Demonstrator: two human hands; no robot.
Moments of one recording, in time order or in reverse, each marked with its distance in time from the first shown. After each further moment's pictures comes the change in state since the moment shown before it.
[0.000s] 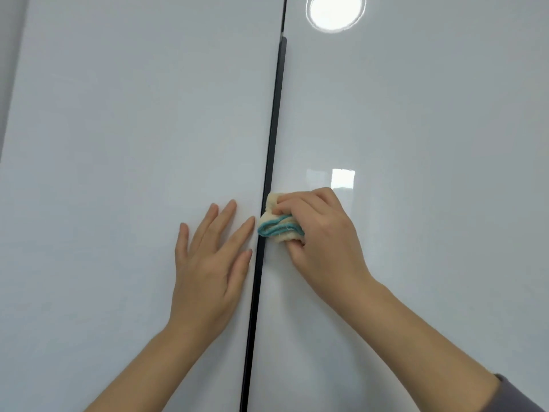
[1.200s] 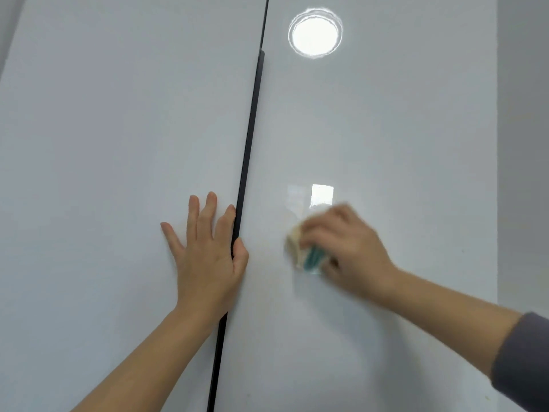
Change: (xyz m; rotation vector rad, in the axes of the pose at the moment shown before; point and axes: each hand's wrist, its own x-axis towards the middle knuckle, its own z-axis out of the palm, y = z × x) left_hand -0.002 0.032 0.030 0.103 0.084 -0.128; right_hand -0.046 0.061 -0.063 -0.239 -0.158 -0.368
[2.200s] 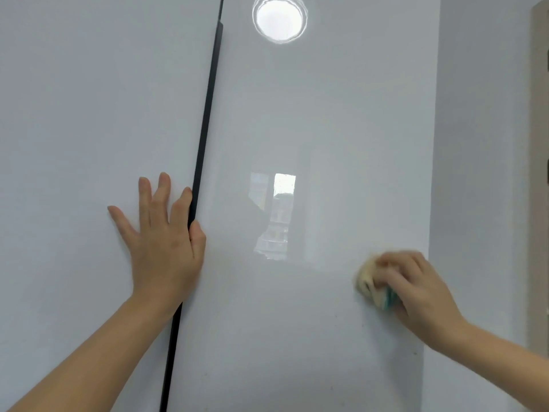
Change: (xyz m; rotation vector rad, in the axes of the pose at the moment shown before) left_hand -0.003 0.006 0.005 0.010 0.043 0.003; right_hand -0.160 0.028 -0.080 -0.309 -0.246 0.296
